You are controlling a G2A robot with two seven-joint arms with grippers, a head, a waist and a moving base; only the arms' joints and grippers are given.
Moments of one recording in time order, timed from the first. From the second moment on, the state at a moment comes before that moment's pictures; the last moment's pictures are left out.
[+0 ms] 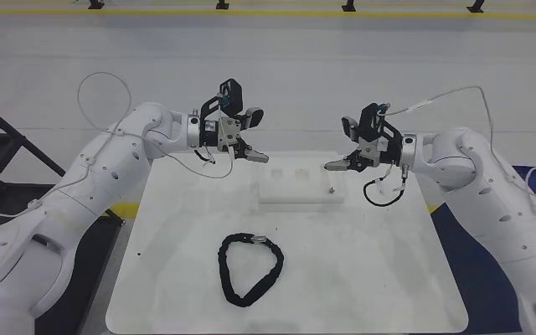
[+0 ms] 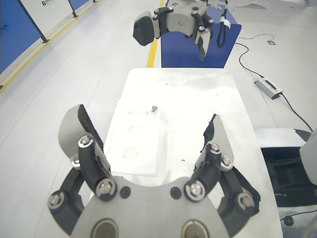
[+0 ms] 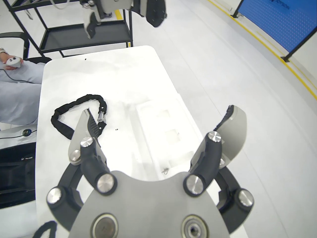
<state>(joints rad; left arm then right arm) 0.20 -0.98 -0.34 -1.05 0.54 -1.01 -0.03 -0.55 -0.88 0.83 -1.30 -0.54 -0.88 0.43</state>
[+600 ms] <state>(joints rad) 0.20 -0.98 -0.34 -1.05 0.54 -1.01 -0.03 -0.52 -1.02 0.65 -0.96 -0.34 -0.58 0.60</state>
